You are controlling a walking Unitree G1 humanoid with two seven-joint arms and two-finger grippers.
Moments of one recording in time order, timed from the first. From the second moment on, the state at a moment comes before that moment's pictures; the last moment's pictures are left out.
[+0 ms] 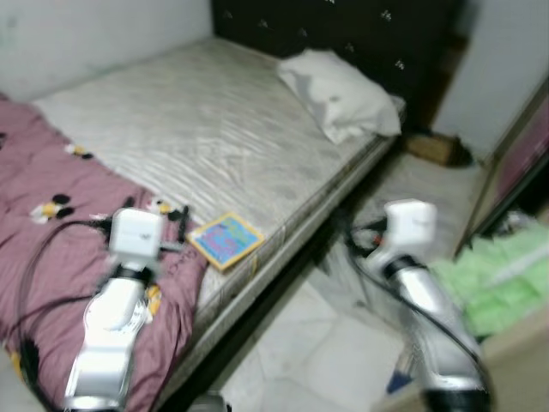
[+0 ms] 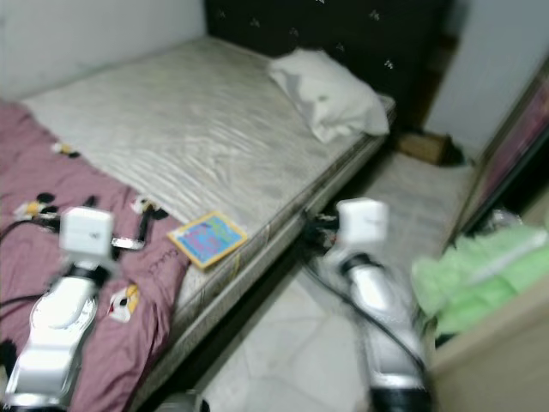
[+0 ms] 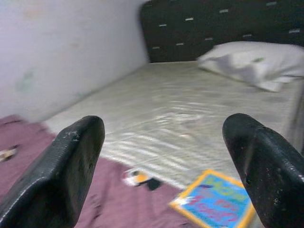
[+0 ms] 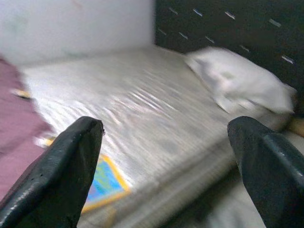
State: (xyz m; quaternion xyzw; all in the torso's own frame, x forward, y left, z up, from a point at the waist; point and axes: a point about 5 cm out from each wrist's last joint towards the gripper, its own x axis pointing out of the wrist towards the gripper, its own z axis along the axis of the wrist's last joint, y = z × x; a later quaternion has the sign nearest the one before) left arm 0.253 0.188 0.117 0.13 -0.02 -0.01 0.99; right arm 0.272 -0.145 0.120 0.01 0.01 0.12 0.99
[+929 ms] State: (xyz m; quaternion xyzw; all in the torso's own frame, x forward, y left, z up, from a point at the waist) left arm 0.255 0.172 0.114 0.11 -0.02 -0.04 0.99; right arm 0.276 -0.160 0.118 0.00 0.01 0.09 1.00
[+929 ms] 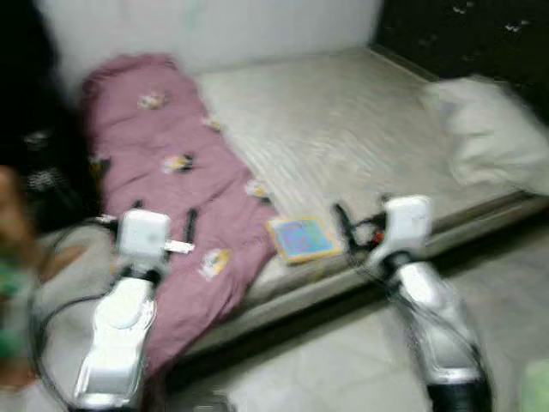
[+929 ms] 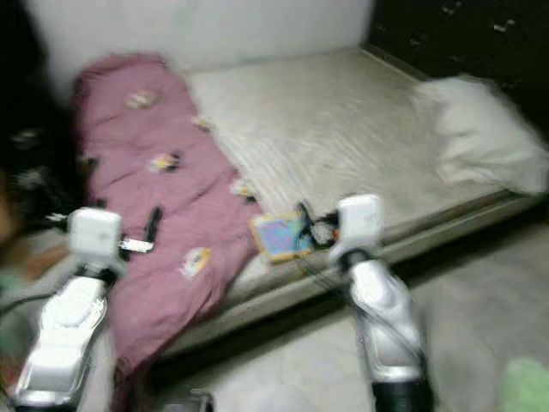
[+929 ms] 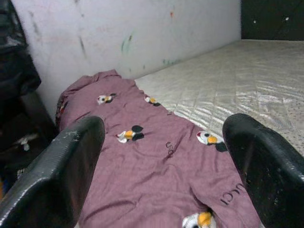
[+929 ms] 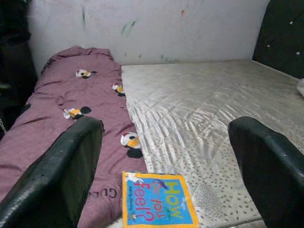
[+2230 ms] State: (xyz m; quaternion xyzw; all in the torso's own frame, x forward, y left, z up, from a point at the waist) left arm 0.252 0.170 0.114 0.09 -0.02 -0.08 0.99; right arm 0.278 -0.159 0.116 0.00 0.00 0.06 1.00
